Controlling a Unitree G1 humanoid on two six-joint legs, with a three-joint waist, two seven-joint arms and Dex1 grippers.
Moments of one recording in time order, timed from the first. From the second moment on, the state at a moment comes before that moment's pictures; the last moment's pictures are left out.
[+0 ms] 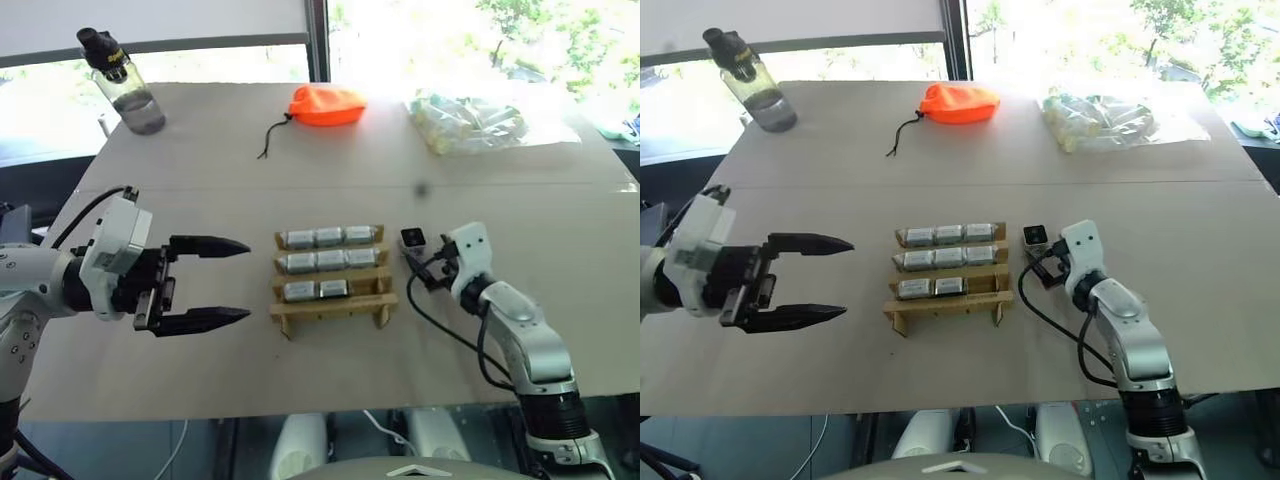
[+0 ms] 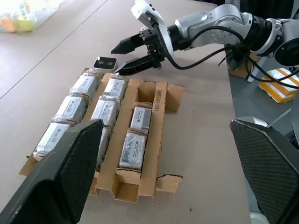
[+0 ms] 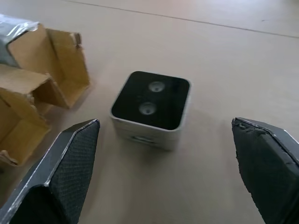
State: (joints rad) left arm -0.04 1.05 0.44 -0.34 -0.77 0.52 -1.42; right arm -0.16 -0.20 0.06 -0.22 0.14 0.50 0.37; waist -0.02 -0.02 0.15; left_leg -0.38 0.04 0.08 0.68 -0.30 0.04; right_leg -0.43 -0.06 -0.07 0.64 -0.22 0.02
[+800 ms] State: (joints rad) left arm -0.04 1.06 0.44 -0.33 -0.77 0.51 -1.42; right arm -0.19 -0.13 0.08 -0.15 0.11 0.45 0.29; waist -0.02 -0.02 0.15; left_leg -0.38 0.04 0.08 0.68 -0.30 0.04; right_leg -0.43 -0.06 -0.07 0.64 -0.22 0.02
